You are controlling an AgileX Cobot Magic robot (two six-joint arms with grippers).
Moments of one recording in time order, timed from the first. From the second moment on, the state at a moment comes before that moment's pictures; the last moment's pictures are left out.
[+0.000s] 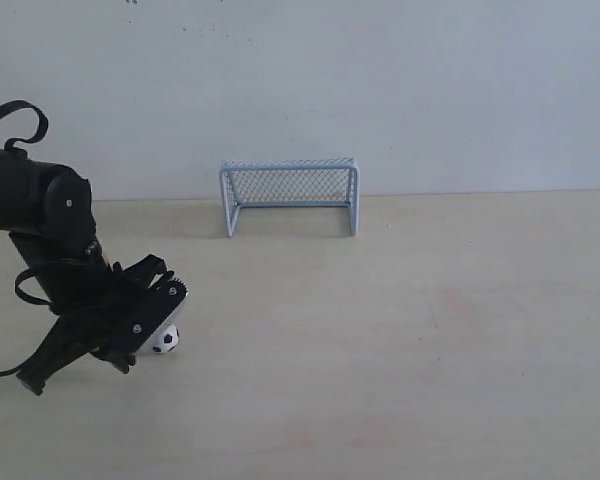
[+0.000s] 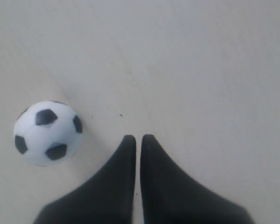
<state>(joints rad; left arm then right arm) -0.16 1.97 -1.19 -0.02 0.73 1.83 0.07 0.00 0.00 -0.04 0.33 0.05</state>
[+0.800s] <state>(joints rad) -0.16 2.04 -1.25 -0.08 0.54 1.81 0.07 0.00 0.00 -0.04 0.33 0.05</state>
